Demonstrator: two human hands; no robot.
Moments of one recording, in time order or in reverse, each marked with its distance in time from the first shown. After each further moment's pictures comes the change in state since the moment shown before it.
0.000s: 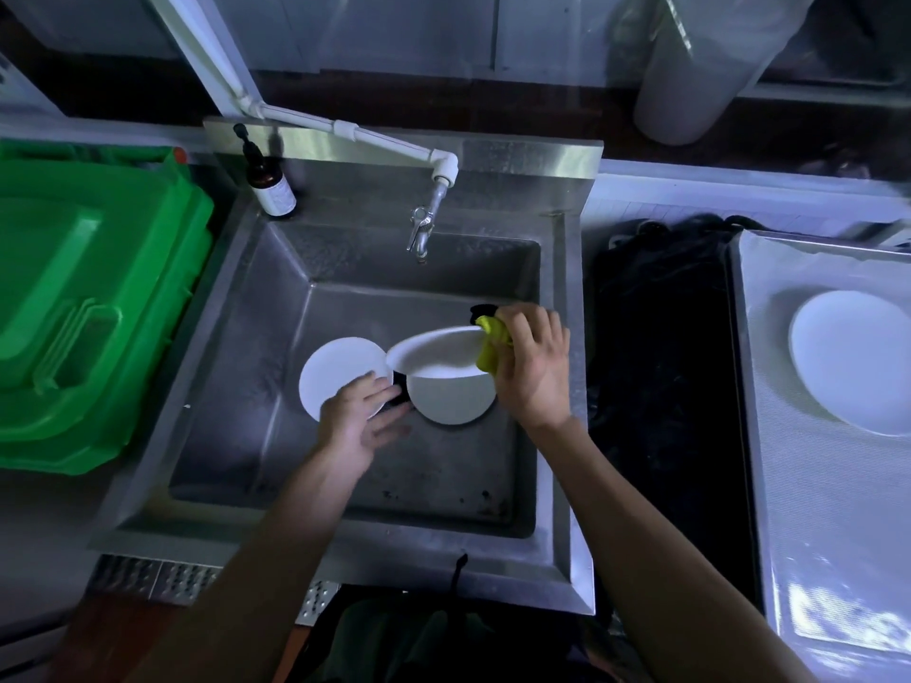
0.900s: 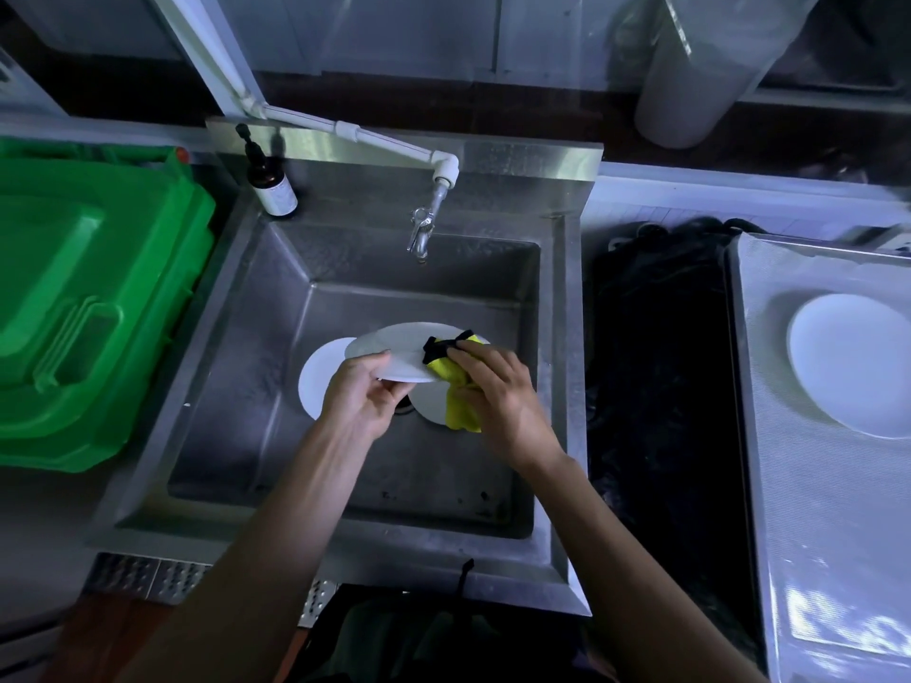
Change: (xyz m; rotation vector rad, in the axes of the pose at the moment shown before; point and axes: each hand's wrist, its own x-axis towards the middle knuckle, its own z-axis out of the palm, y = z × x) left_hand 0.002 0.025 0.030 -0.414 -0.071 0.032; right_hand -0.035 -0.021 -0.006 0.235 -0.324 -0.092
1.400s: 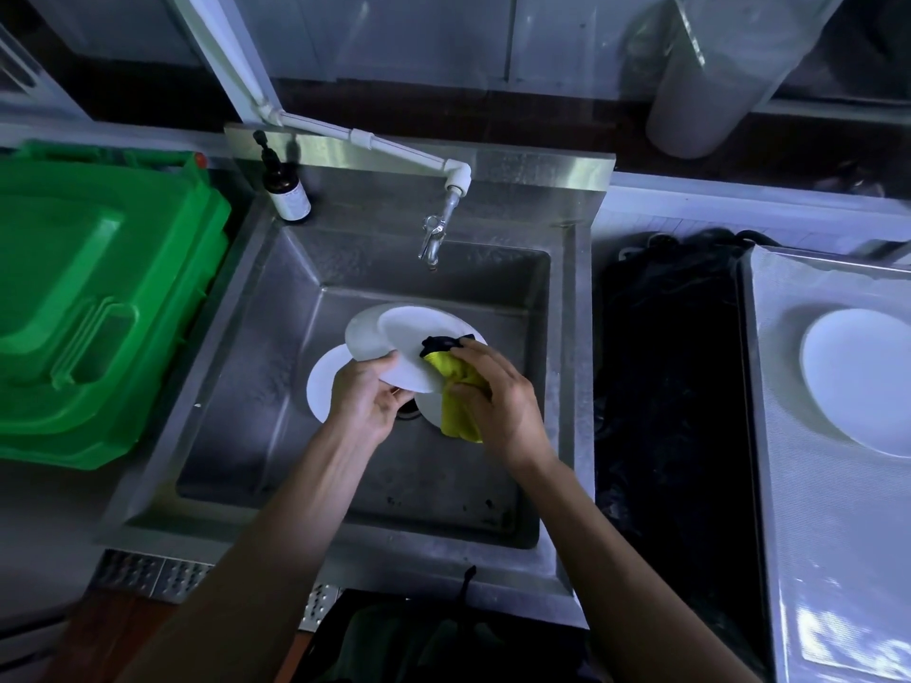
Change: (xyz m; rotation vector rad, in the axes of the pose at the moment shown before) left_hand -0.008 0.006 0.000 0.086 -0.050 0.084; right_hand 0.015 -0.025 -0.004 0.359 0.013 0.257
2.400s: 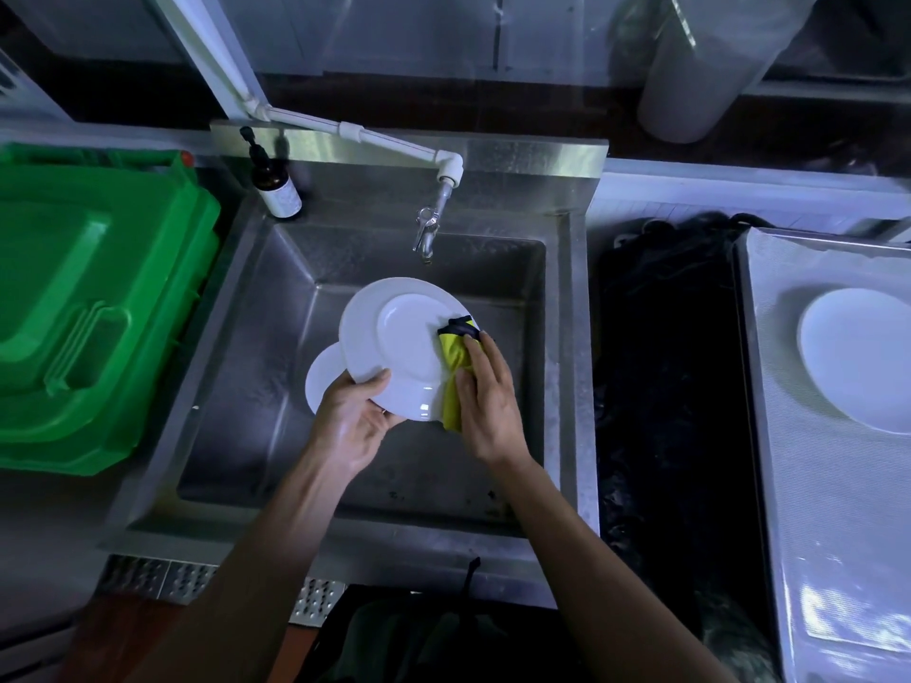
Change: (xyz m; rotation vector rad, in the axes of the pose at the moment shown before) left_hand -0.011 -0.007 -0.039 0.057 -0.341 0.038; right_hand -0.007 0.029 0.040 -0.030 0.072 0.139
